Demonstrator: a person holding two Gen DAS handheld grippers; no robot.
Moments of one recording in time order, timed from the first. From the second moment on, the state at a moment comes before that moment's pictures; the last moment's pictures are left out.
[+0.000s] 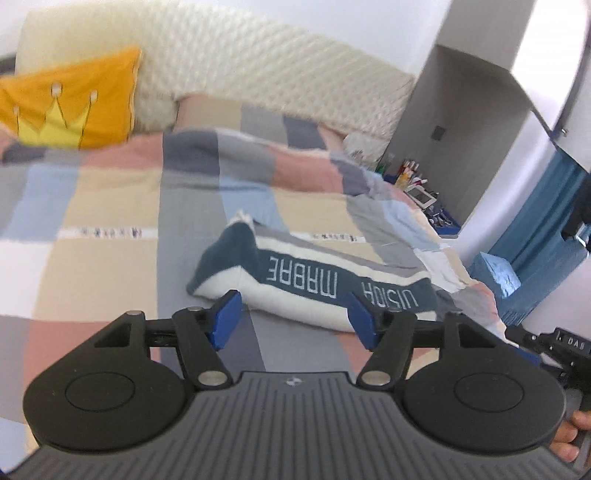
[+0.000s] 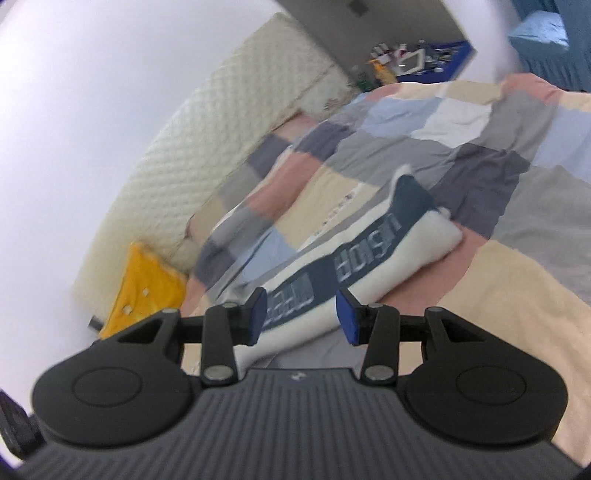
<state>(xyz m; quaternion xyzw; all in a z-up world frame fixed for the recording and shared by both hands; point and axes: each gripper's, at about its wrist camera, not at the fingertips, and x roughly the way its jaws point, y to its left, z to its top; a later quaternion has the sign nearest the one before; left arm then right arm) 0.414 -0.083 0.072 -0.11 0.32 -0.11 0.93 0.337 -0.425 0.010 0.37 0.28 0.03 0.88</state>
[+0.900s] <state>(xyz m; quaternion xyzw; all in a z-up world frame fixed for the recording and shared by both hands) 0.145 -0.087 0.068 -0.03 0.23 -0.11 0.97 0.121 -0.320 0.058 0.11 0.19 0.06 0.97</state>
